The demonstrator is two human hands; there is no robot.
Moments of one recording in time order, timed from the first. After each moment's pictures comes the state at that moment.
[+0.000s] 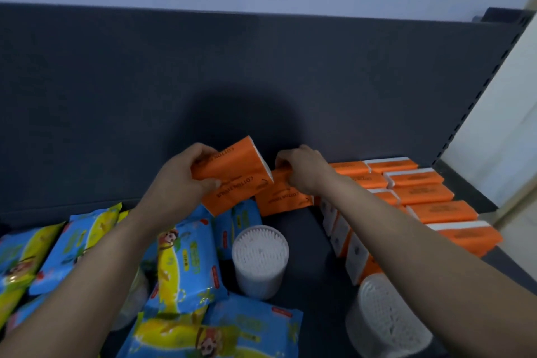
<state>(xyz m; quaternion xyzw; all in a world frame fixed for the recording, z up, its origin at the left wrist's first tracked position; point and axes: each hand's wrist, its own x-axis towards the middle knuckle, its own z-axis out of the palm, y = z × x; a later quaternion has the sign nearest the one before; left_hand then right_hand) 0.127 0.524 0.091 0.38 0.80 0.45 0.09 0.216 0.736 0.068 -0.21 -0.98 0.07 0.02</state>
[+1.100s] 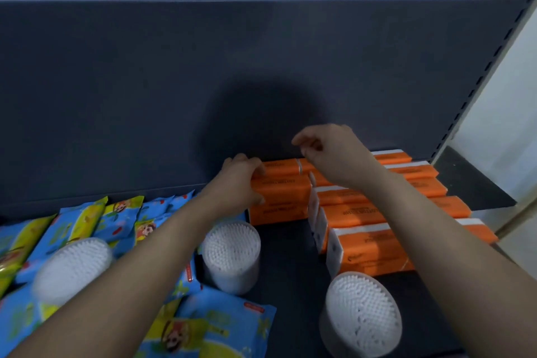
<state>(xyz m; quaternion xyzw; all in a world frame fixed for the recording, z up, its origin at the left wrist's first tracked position) 0.162 0.618 0.059 0.47 0.85 0.20 0.09 0.289 0.755 0.110 -0.19 -0.95 0.20 0.18</state>
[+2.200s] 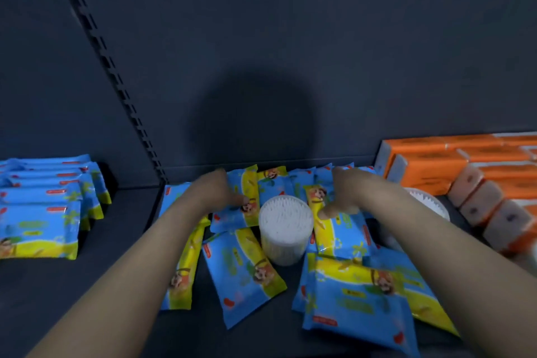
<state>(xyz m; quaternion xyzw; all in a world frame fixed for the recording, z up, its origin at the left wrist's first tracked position) 0.008 0.364 0.037 0.27 0.93 0.11 0.21 0.157 0.539 0.060 -0.32 -0.92 0.05 -0.23</state>
